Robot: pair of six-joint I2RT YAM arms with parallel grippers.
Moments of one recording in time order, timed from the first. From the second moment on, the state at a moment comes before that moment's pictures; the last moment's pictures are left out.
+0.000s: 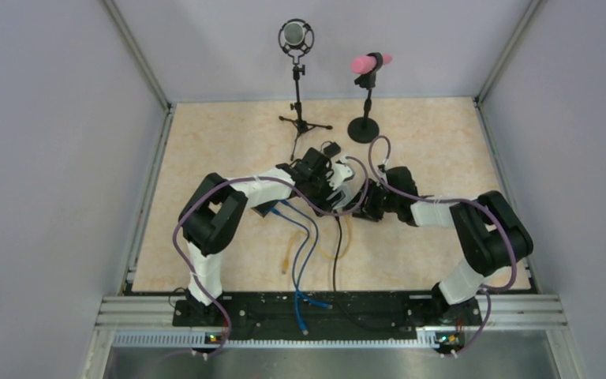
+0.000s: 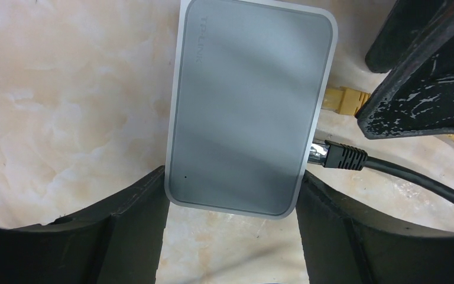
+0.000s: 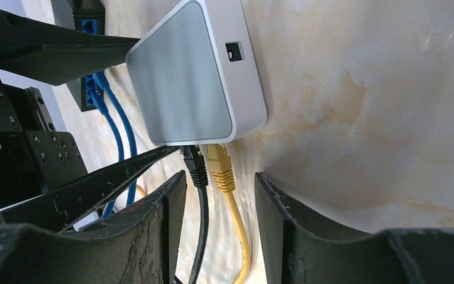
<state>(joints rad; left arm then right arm) -0.70 1.95 1.28 -0.31 0.22 0.32 0.38 1.61 0.62 0.23 -0.46 0.80</state>
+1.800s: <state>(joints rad) -0.65 1.92 1.20 -0.20 0.39 0.22 0.33 1.81 0.55 0.65 -0.67 1.05</state>
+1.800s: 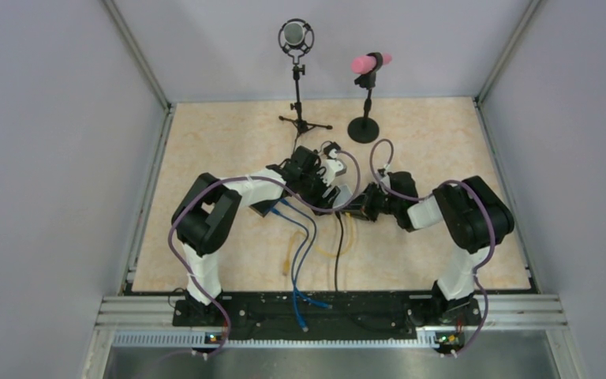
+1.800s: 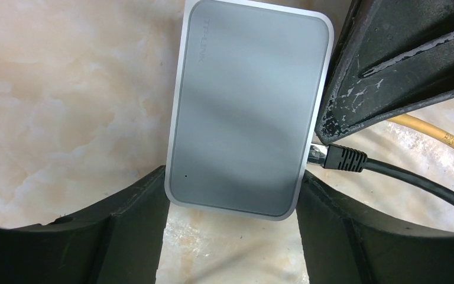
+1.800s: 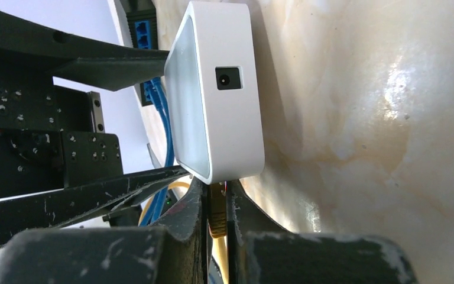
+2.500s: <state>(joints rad) -0.63 1.94 1.22 -0.20 0.41 0.15 0.29 1.76 0.61 0.48 -0.72 0.90</state>
